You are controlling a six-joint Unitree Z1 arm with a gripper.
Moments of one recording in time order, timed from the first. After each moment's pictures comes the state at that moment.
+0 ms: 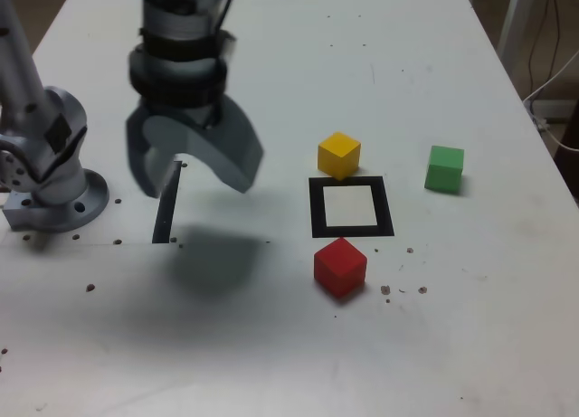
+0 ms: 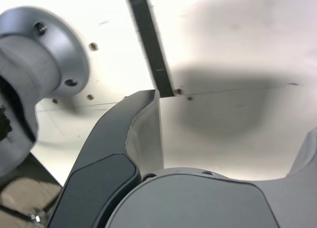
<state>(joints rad) -0.27 1.62 -1.08 1.22 -0.03 -0.05</state>
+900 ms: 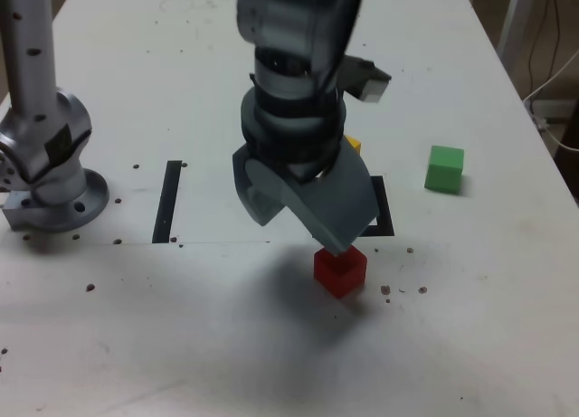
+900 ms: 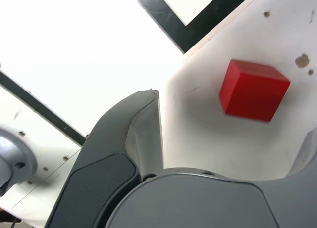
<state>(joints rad) -0.42 1.90 -1.39 1.17 0.13 0.27</state>
